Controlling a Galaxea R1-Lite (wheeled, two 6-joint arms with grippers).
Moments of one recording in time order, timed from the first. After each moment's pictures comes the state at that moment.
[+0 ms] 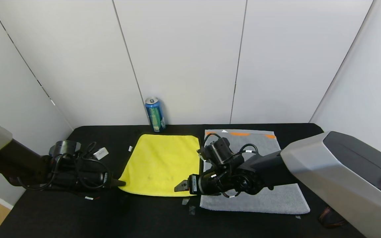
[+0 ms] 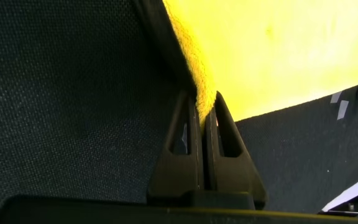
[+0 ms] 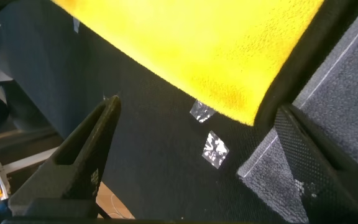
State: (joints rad) left arm 0.19 2.15 -0.99 -0.10 -0.64 0.09; right arm 0.70 2.41 -1.56 -0.07 0.34 0.60
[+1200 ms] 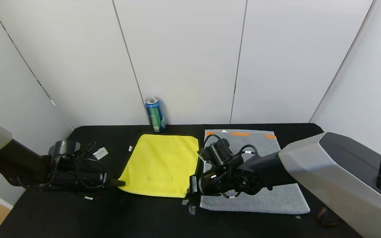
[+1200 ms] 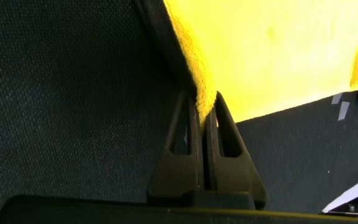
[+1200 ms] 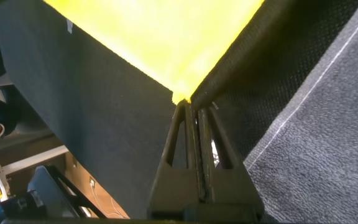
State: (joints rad) left arm 0.19 2.15 -0.99 -0.10 -0.64 0.09; right arm 0.70 2.42 -1.56 -0.07 0.34 0.60
